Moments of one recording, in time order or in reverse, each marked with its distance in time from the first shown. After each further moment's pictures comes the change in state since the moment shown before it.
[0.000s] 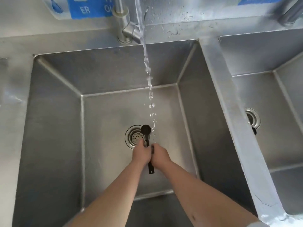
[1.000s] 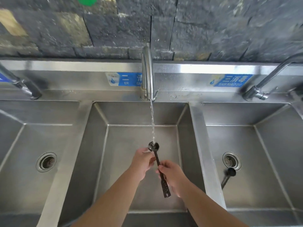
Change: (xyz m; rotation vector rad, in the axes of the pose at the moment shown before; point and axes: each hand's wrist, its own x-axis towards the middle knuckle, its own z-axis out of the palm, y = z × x) left_hand -0.151 0.132 -0.093 -0.749 -0.084 -0.010; right_hand -0.161 -0.068 -0.132 0.545 -0.101 -0.089
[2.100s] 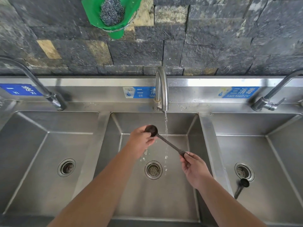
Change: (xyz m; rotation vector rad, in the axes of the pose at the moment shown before) left_hand -0.035 0.129 -0.031 -0.094 -0.060 0.197; right_hand -0.006 -0.054 -0.026 0.851 0.065 -0.057
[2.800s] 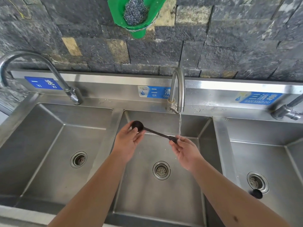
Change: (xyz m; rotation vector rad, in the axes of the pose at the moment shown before) left_hand -0.015 0.010 -0.077 -0.413 0.120 0.213; right_hand 0.028 0.004 0.084 -0.030 -0.200 0.071
